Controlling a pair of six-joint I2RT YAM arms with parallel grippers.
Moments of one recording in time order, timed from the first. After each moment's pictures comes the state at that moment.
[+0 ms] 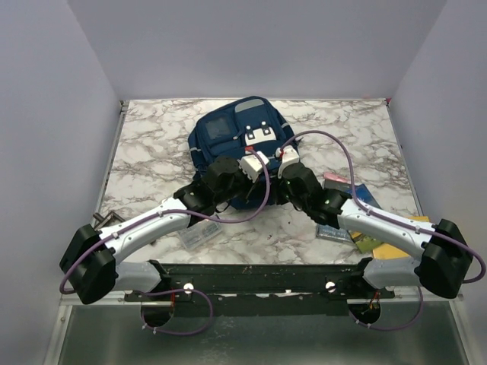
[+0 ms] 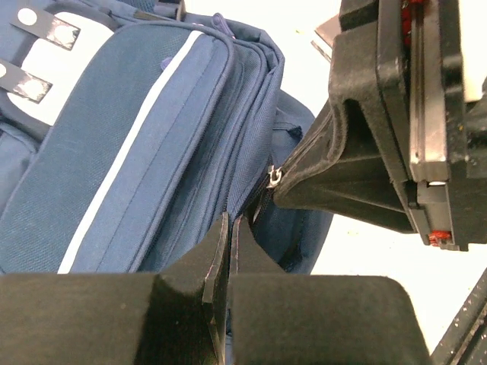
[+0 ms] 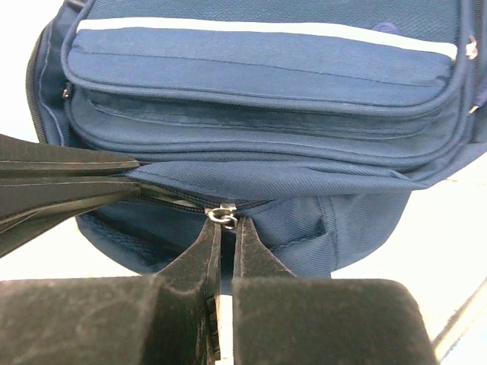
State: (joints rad) left arm -0.83 1.27 0.87 -0.02 0.05 0.07; right arm 0.86 1.27 0.81 -0.08 0.27 0.32
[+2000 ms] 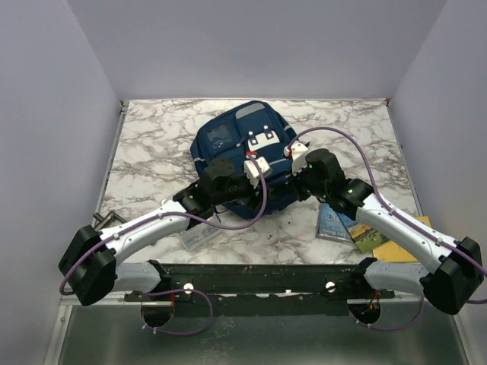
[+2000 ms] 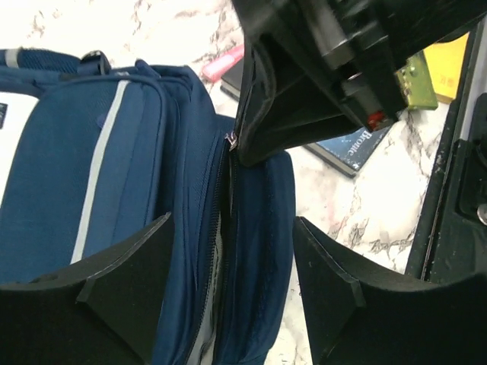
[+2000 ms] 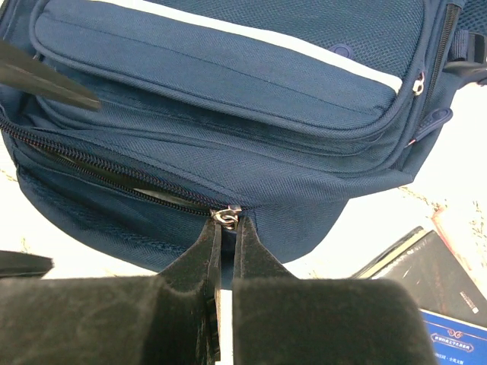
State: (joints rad) left arm -0.83 1.23 0.82 0.15 0.31 0.07; right arm 0.68 1.17 0.91 -0.39 0.00 -0.05
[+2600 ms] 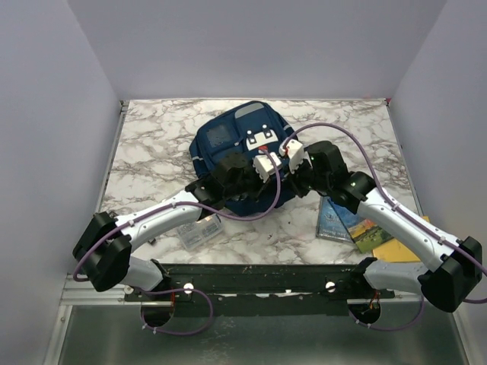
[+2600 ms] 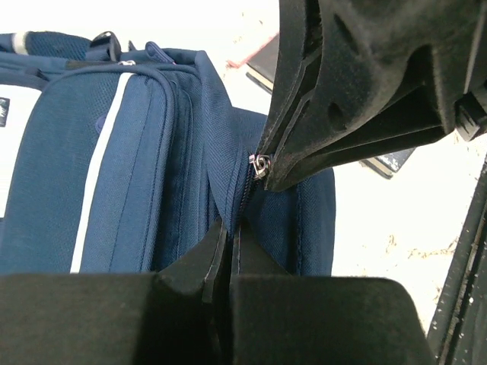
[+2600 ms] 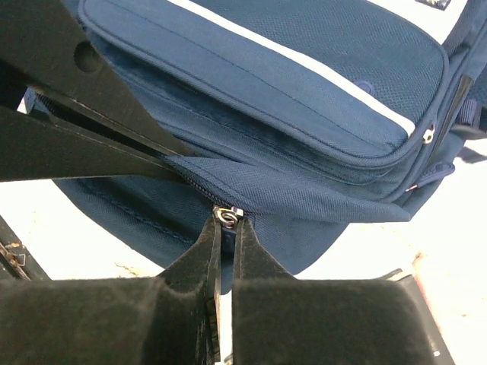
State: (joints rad) left arm -0.83 1.40 0.94 0.08 0.24 0.11; right arm 0.66 1.19 0.98 -0.44 -0.14 -0.19
